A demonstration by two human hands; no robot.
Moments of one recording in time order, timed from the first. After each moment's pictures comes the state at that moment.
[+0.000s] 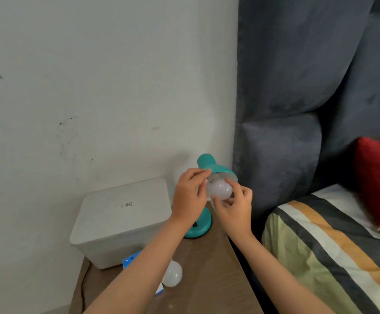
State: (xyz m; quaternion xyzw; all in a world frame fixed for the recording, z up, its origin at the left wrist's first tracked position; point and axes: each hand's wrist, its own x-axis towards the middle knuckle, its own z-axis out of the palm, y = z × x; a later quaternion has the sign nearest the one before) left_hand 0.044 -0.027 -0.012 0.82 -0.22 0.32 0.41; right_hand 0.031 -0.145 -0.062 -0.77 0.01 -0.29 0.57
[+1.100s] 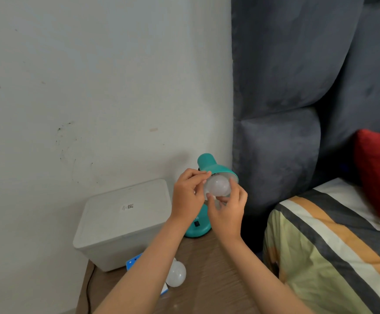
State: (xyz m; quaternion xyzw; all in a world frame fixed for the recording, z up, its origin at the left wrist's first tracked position) left_hand 0.047 -0.025 -0.012 0.81 -0.22 0.32 0.44; right_hand 0.027 -0.115 -0.070 -0.72 0.04 -0.37 0.59
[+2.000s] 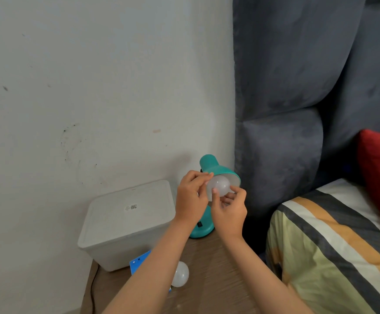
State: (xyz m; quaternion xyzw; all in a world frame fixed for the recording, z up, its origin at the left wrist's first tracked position) left_hand 0.045 -0.026 -0.016 0.82 -0.21 0.33 0.42; right_hand 0.027 -0.114 -0.067 -0.67 0.09 -0.33 0.65
